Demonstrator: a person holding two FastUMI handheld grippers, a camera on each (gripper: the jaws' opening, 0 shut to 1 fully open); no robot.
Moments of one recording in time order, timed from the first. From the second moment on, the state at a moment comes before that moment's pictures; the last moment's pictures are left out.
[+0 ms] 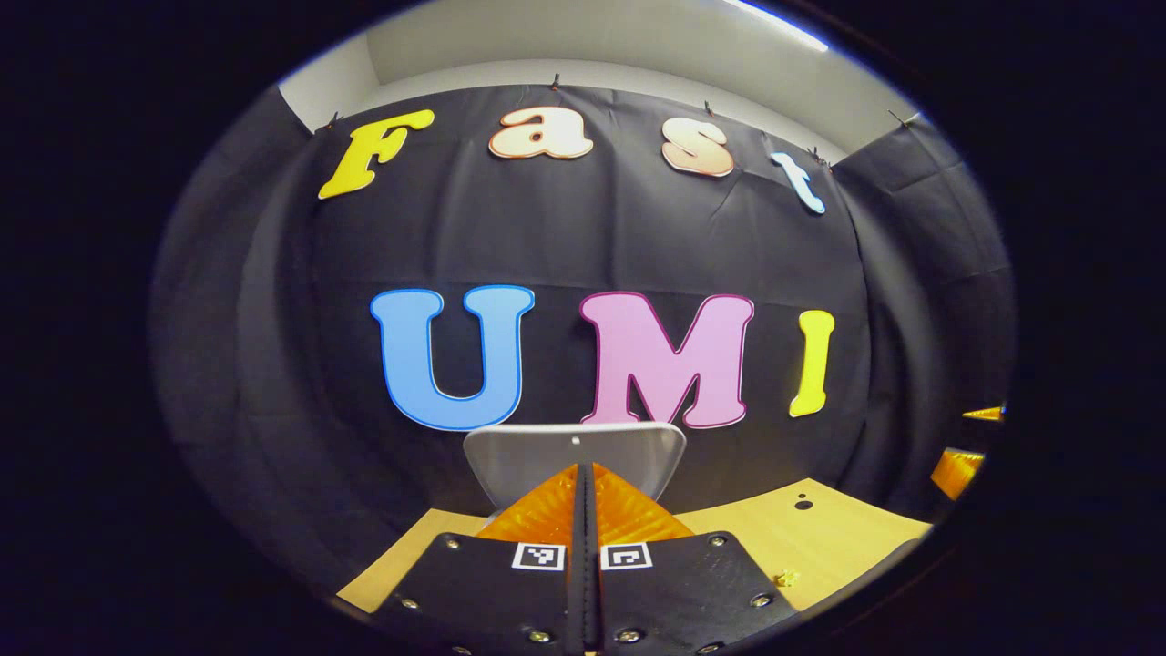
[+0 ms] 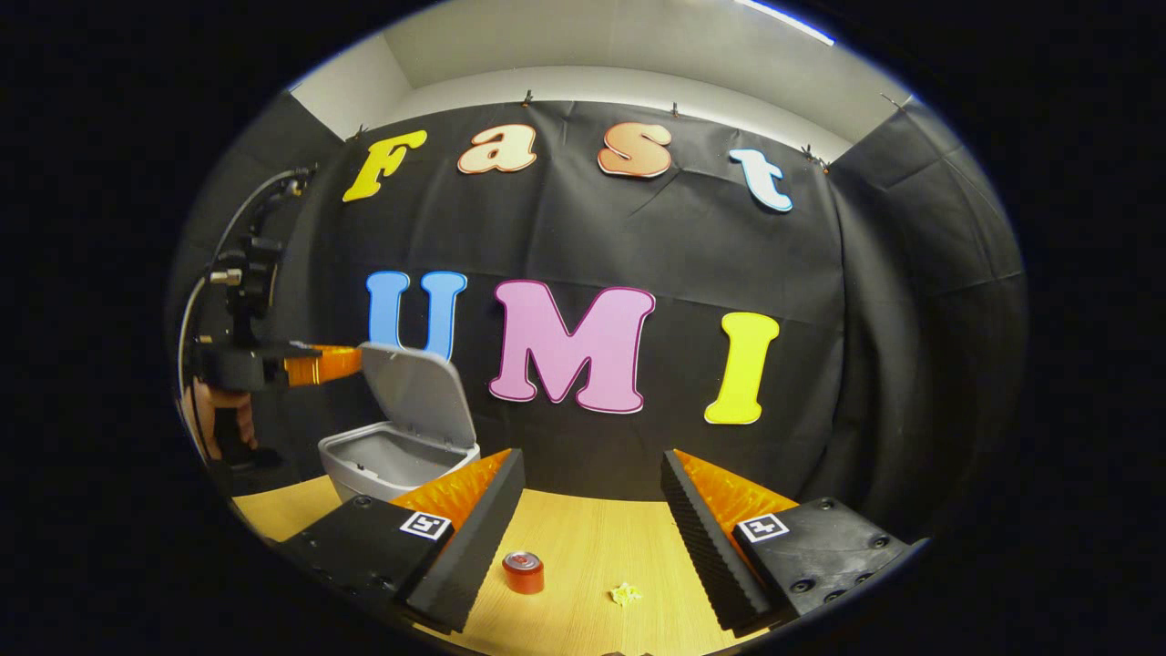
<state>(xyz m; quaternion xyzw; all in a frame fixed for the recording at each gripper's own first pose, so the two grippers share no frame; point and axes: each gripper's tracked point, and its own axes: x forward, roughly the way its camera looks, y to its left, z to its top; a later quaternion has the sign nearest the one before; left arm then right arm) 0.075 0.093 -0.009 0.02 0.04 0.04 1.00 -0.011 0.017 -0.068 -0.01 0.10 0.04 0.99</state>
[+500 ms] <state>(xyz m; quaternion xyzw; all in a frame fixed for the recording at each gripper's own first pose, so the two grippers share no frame) 0.032 0.039 0.004 -0.01 0.02 0.01 1.00 -0.007 0.018 -0.075 -0.01 0.11 0.04 0.99</state>
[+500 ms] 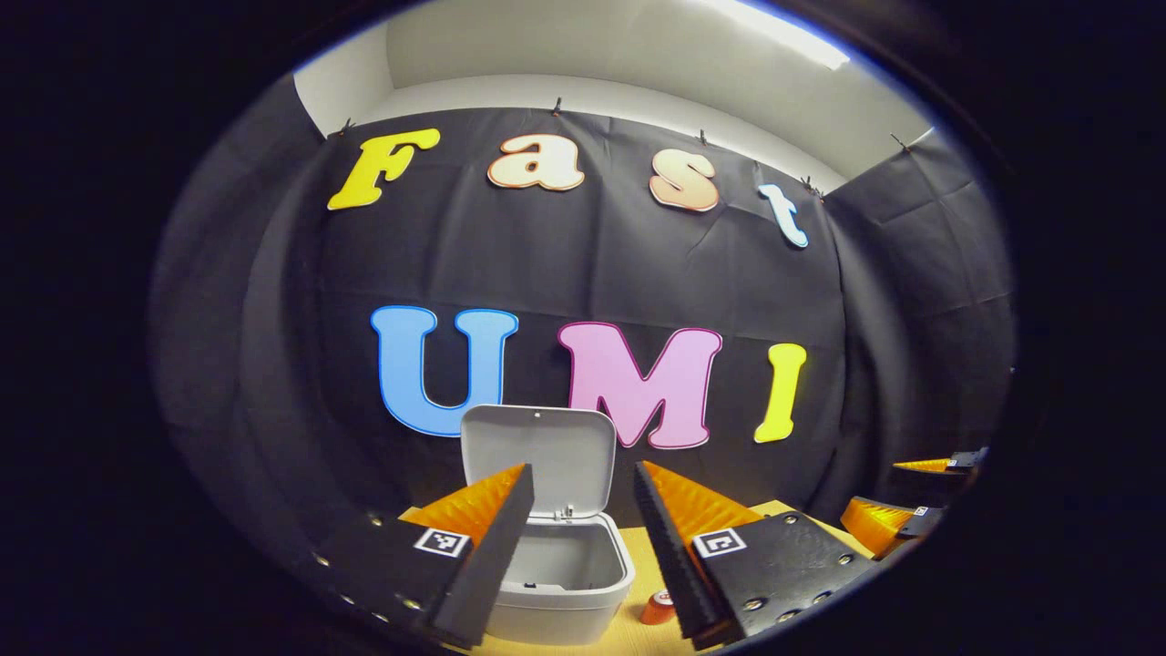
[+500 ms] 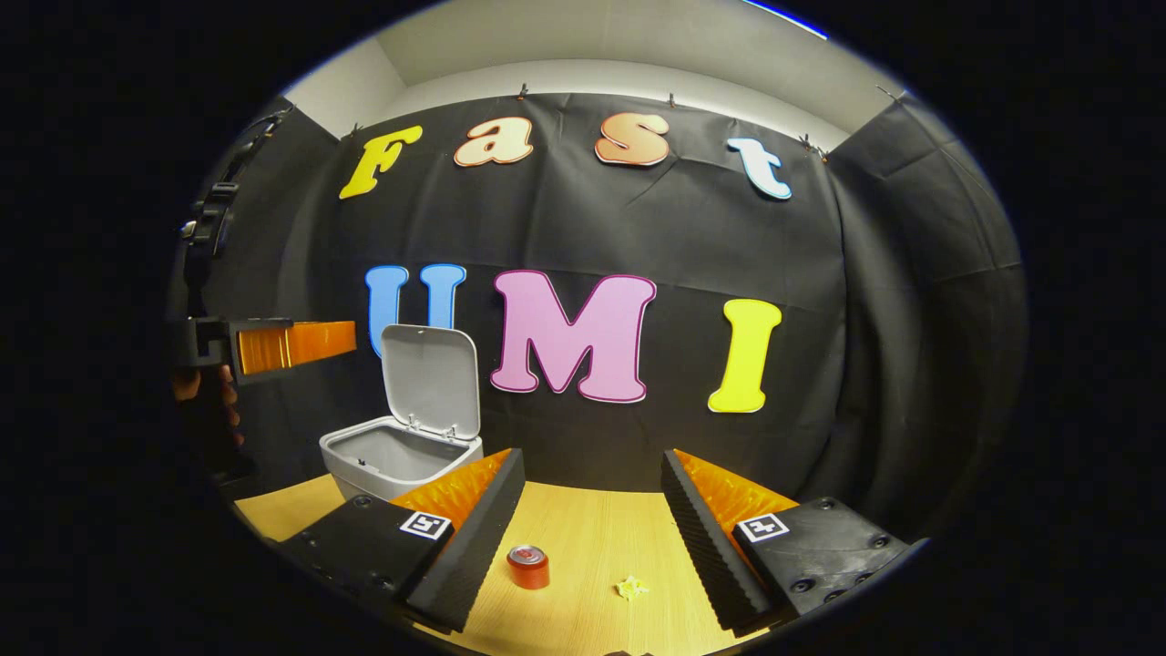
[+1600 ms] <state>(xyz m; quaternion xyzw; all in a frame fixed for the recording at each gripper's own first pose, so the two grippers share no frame) -0.006 0.028 -0.062 -0.03 0.11 0.03 0.99 0.019 -0.022 -0.270 -0.06 0.36 0.07 0.93</state>
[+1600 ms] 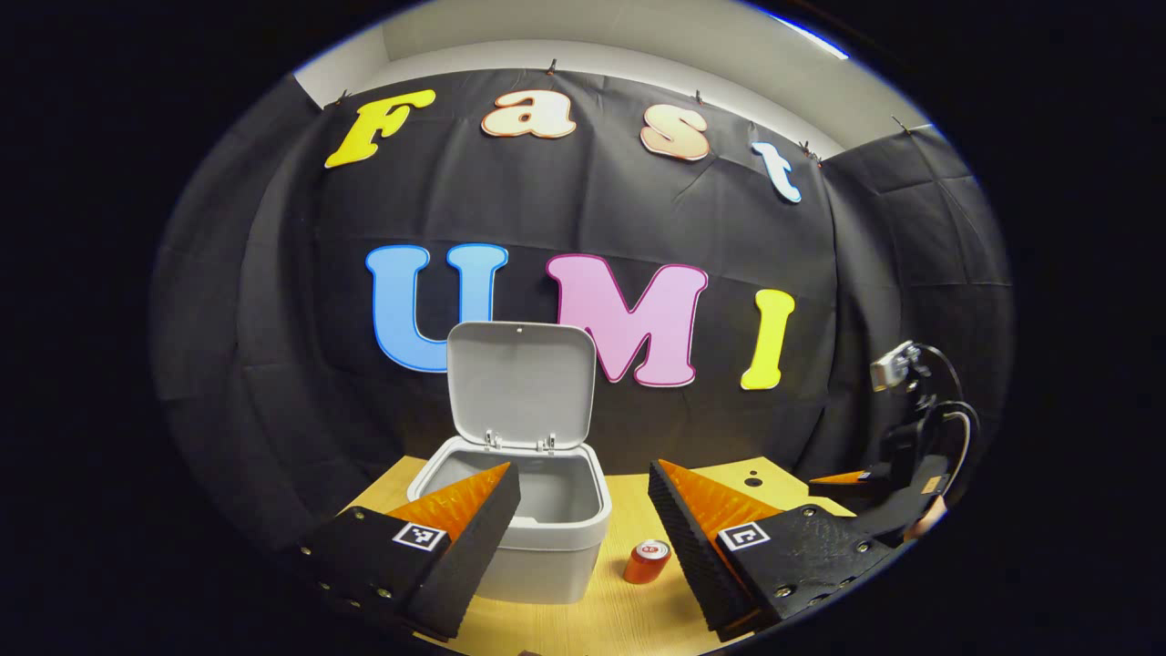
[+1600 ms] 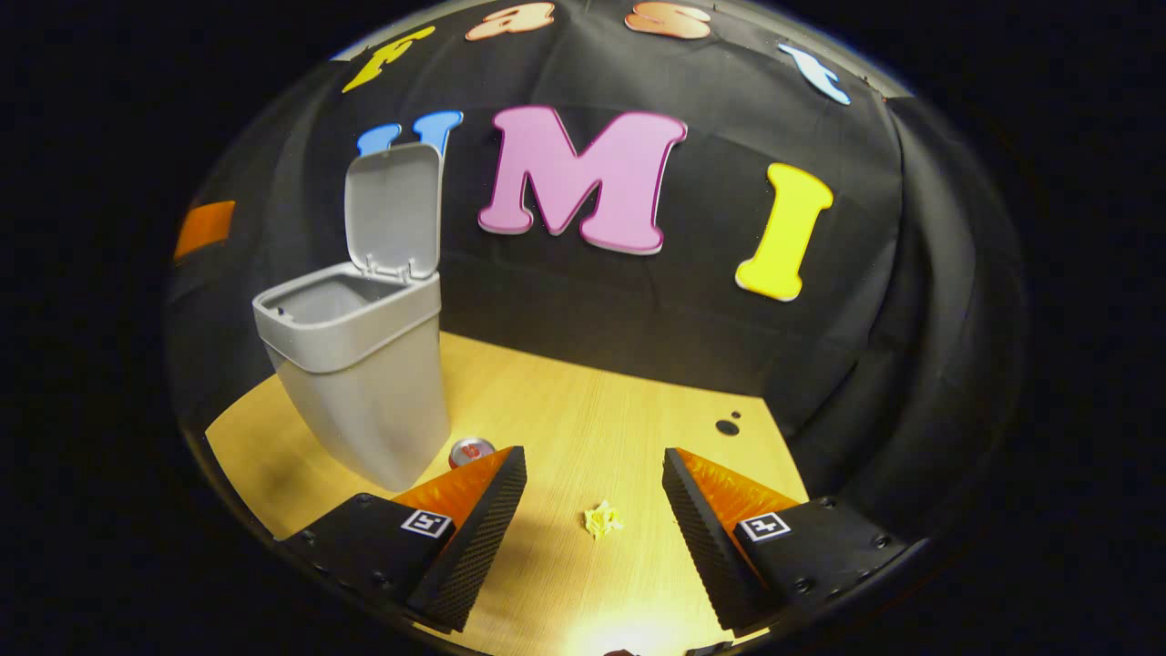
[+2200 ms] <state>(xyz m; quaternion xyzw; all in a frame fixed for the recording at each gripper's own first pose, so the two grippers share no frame) -0.035 0.060 -0.103 -0.01 0.18 0.11 0.98 0.020 -0.036 -0.420 -0.06 0.55 0.08 0.83</state>
